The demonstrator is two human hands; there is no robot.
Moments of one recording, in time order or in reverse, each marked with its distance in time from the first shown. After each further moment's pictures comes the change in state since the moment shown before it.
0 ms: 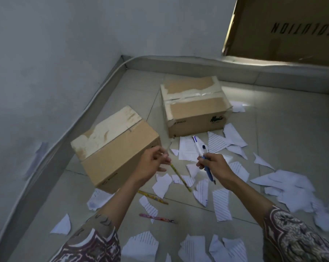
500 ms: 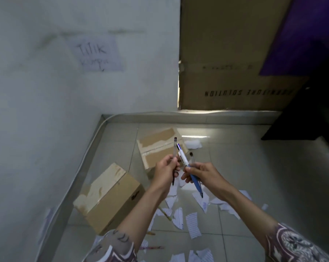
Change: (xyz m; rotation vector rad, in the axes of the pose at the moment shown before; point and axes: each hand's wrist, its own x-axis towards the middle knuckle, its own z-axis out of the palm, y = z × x) left_hand -0.071 0.320 0.059 -0.332 -0.052 -0.002; right_hand -0.175 -0.260 -0.132 0.202 -0.045 -0.111
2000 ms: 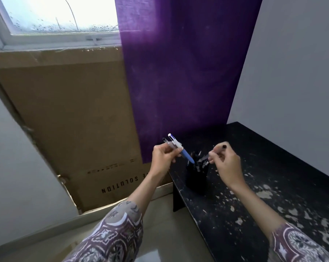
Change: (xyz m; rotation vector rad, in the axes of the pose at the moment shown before) left_hand 0.108 0.323 0.578 0.186 -0.453 0.544; right_hand -0.158 -0.262 -0.572 -0.362 1.076 -0.518
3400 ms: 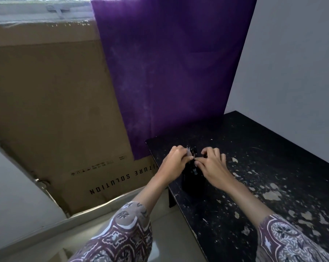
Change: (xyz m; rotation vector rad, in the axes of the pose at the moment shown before) left_hand 0.057 -0.073 0.047 0.664 -0.354 0.126; right_hand 0.045 0.091 0.043 -0.795 -0.403 -0.127
